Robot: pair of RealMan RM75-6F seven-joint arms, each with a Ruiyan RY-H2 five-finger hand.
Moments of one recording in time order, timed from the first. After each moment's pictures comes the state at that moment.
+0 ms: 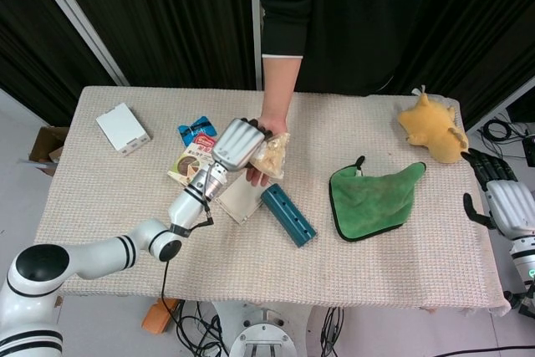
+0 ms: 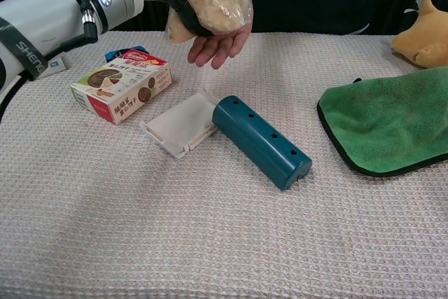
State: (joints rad) left arm -1.02 -1.70 -0.30 -1.21 1.26 0.96 0.31; right arm 0.28 -0.89 0.09 -1.65 -1.41 1.21 0.26
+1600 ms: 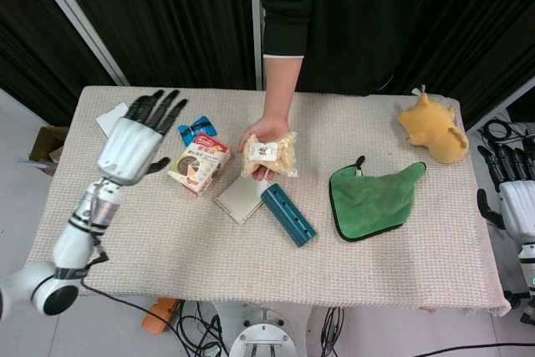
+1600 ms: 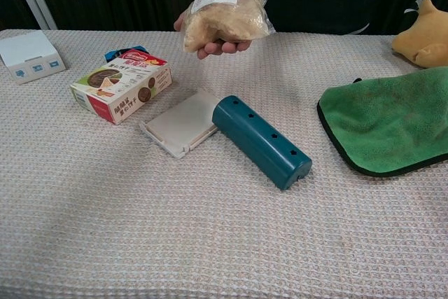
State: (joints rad) left arm -0.63 -1.02 -0.18 -1.91 1.30 1.30 0.55; right arm 0.21 -0.96 0.12 -1.62 -1.44 1.42 0.00
